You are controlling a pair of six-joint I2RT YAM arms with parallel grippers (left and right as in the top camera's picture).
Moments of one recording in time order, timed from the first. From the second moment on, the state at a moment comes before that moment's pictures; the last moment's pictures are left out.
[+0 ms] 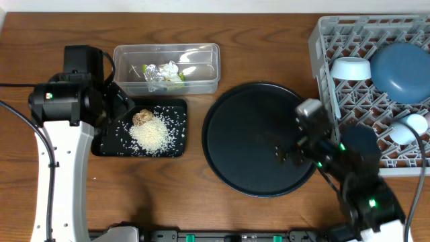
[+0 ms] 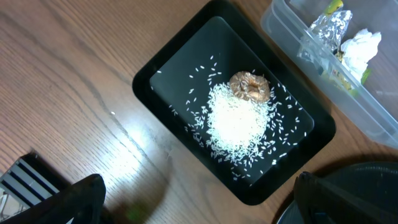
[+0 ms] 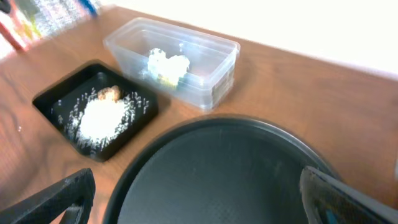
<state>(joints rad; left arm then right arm) 0.04 1.38 1.53 -1.42 -0.19 -0.73 0.29 0.73 0.63 -0.27 -0.40 -0.02</state>
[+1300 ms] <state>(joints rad) 0.04 1.38 1.53 -1.42 -0.19 -0.73 0.09 0.01 0.01 0.01 -0.37 -0.07</state>
